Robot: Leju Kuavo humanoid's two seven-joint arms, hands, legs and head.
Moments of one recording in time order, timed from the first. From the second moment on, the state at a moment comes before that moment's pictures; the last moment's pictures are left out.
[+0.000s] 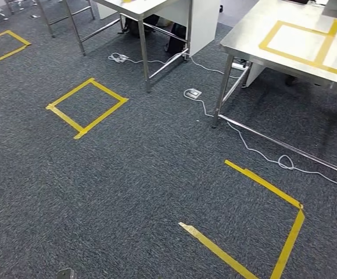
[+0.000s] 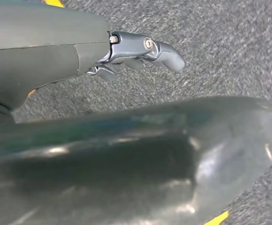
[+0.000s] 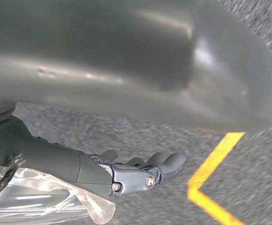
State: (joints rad) left arm -0.04 -0.19 1.00 -0.25 -0.62 0.16 -0.61; right arm 0.04 0.31 -1.05 -0.39 1.02 -0.24 -0.41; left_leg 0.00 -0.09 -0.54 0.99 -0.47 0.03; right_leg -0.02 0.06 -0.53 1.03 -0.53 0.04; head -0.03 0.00
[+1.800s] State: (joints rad) left arm -0.04 -0.19 1.05 -0.25 -0.66 0.16 -0.63; right arm 0.03 0.34 -1.15 -0.45 1.14 -0.20 -0.43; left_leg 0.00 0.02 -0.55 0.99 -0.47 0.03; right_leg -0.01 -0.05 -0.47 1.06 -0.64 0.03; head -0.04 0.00
